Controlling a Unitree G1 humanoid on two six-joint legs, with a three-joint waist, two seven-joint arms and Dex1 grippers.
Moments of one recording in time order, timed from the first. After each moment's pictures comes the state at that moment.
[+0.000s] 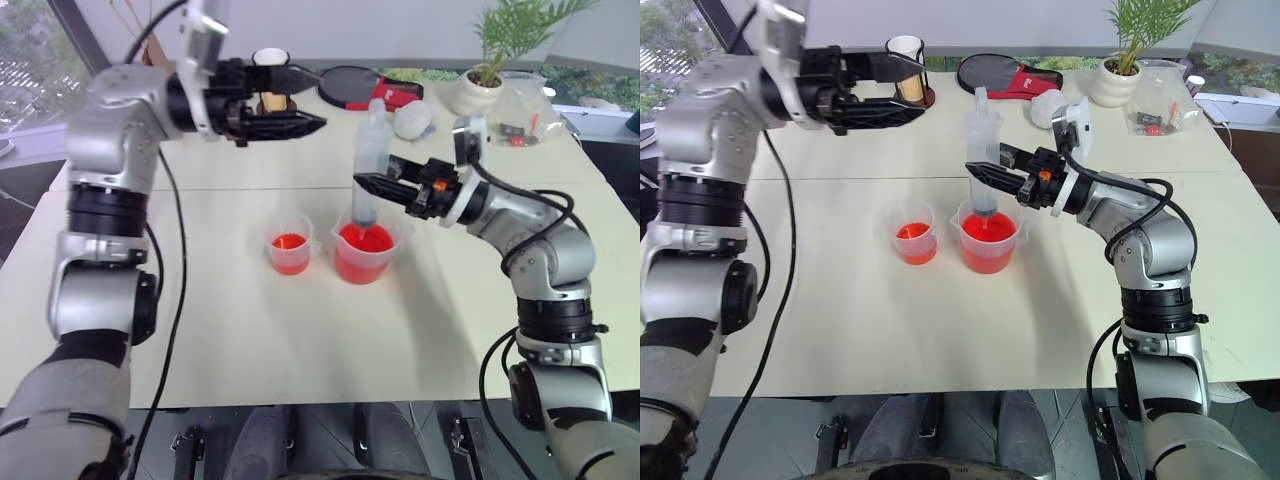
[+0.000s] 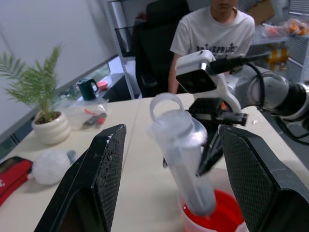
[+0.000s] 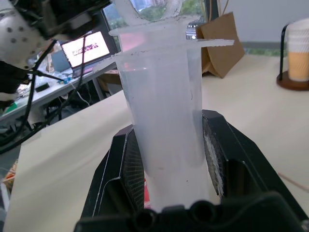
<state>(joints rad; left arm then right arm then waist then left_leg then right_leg) -1.22 0.50 -0.02 0.52 -0.46 0.32 -1.39 -0.66 -0.48 -0.08 -0.11 0.56 0.63 0.87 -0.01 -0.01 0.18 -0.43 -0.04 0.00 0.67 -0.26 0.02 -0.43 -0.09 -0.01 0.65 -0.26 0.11</state>
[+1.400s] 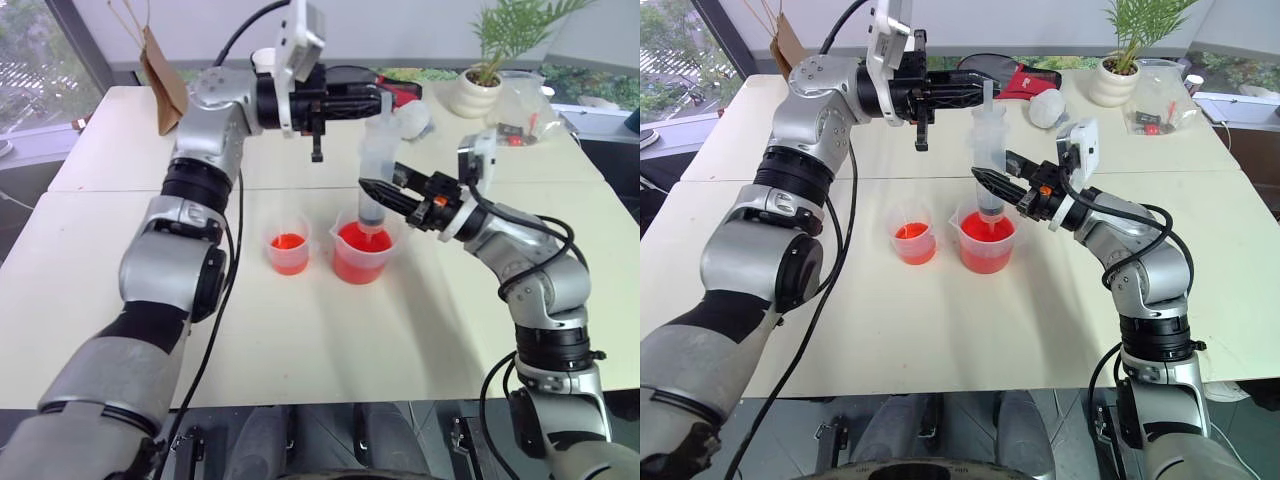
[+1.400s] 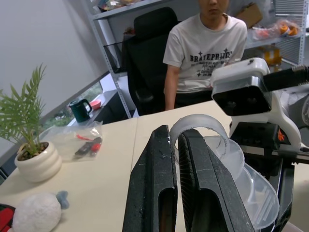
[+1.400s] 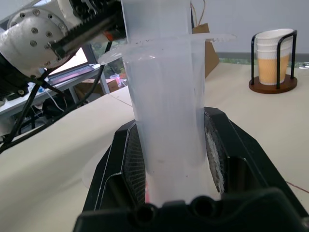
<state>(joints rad) -1.41 0.26 -0.01 0.97 -0.31 -0.03 -1.39 -0.53 -0.46 -0.06 -0.20 0.56 0.54 0.75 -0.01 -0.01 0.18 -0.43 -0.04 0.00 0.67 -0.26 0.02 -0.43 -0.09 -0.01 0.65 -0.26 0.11</state>
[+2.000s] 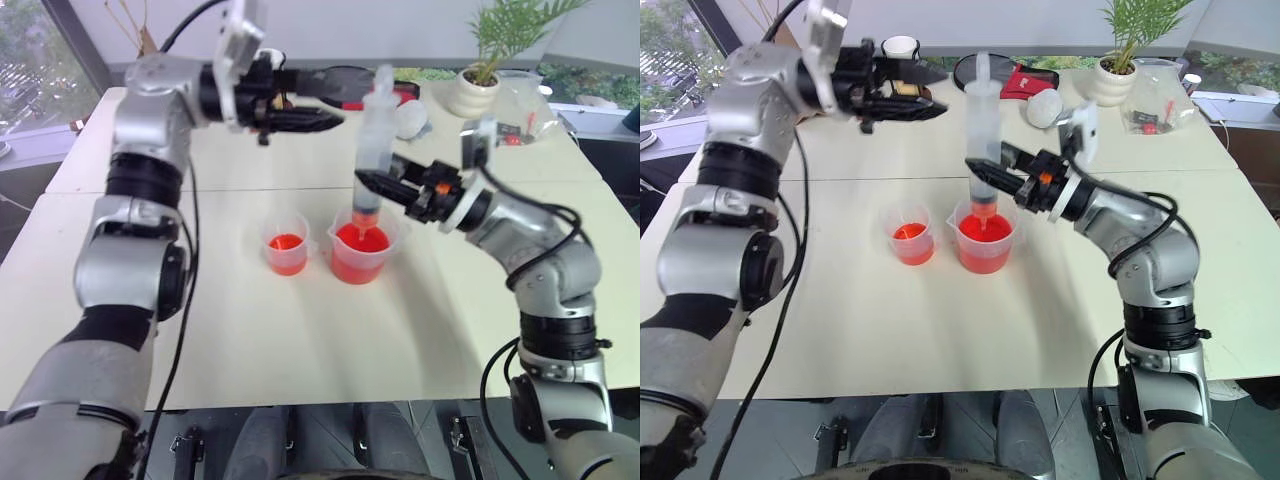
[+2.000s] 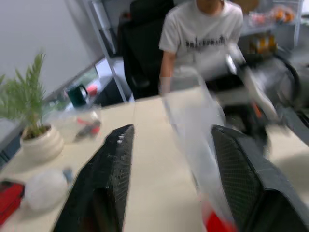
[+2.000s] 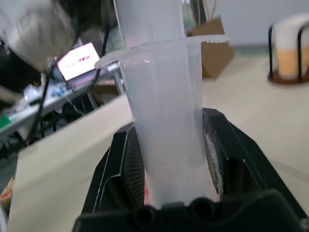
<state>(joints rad) -1.29 0.49 -0.03 0.79 -0.32 0.17 -1.58 -0.65 -0.49 -0.12 -0.22 0.69 0.68 0.73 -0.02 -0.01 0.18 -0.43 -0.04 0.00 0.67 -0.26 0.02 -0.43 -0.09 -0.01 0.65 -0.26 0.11</state>
